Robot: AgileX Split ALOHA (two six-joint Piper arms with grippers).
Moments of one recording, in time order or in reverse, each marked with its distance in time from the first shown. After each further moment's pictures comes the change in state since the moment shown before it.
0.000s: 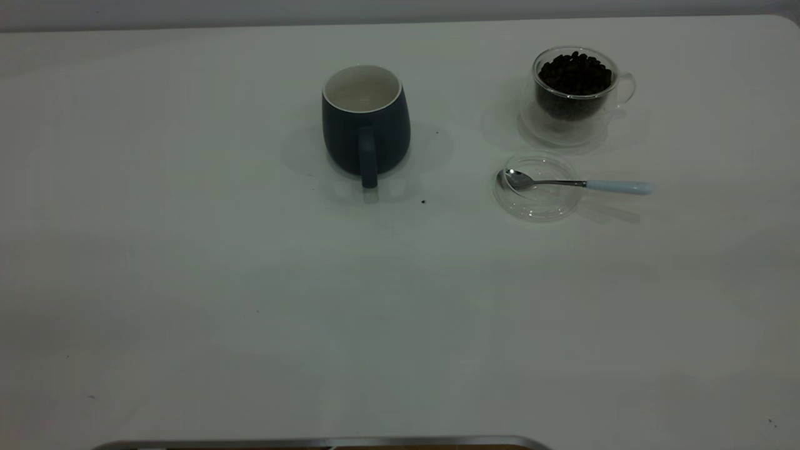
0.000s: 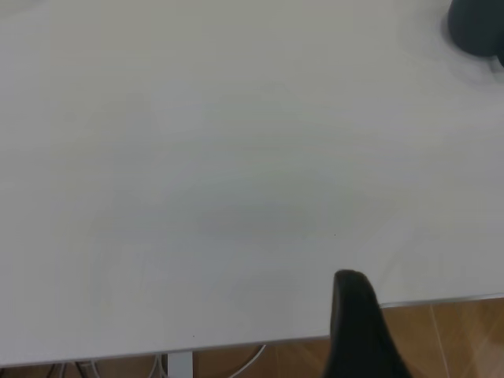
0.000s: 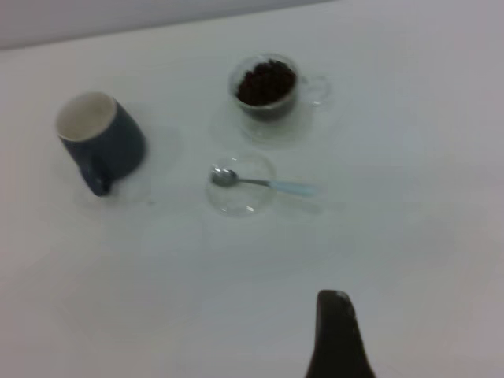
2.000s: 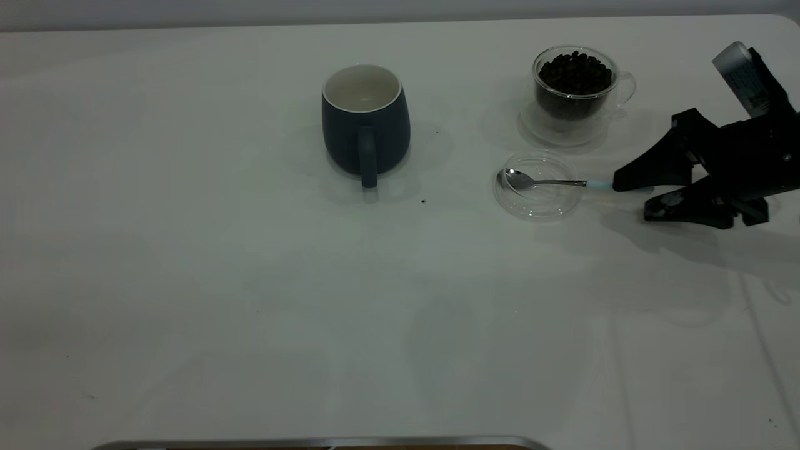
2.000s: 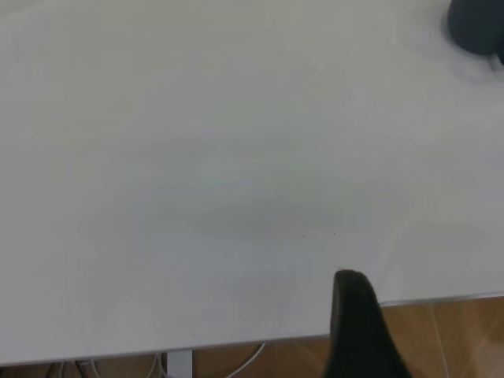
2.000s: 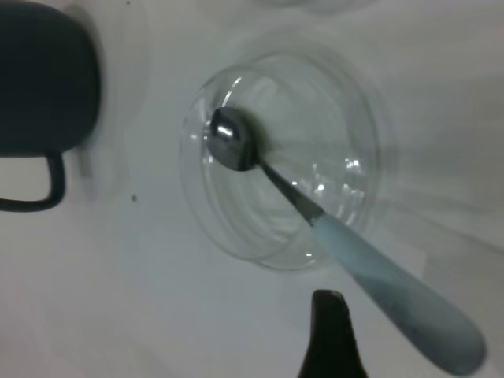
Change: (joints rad) left arm 0.000 0.000 0.000 -0.001 0.003 0.000; right arm -0.186 2.239 -0.490 1.488 -0.189 -1.631
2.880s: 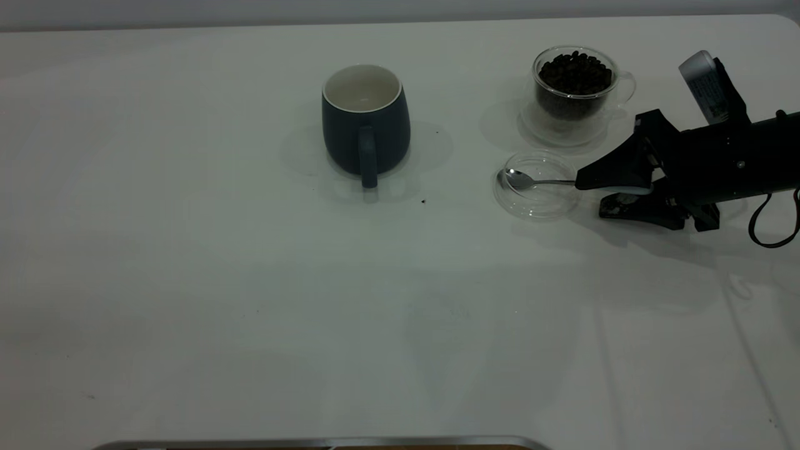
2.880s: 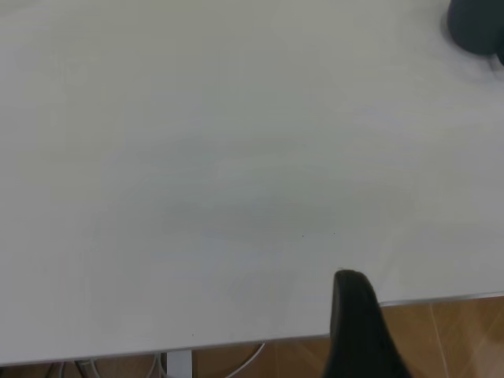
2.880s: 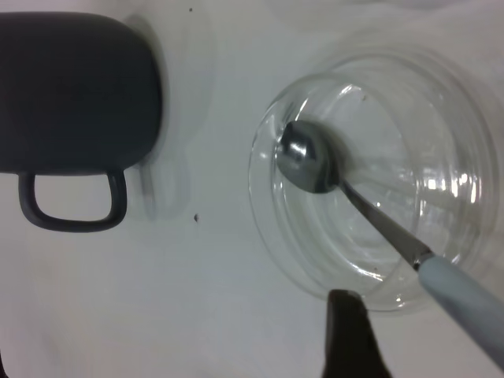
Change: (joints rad) left arm 0.000 0.000 0.000 0.000 0.000 0.000; right arm 0.068 0.076 -0.038 0.112 0.085 -0.016
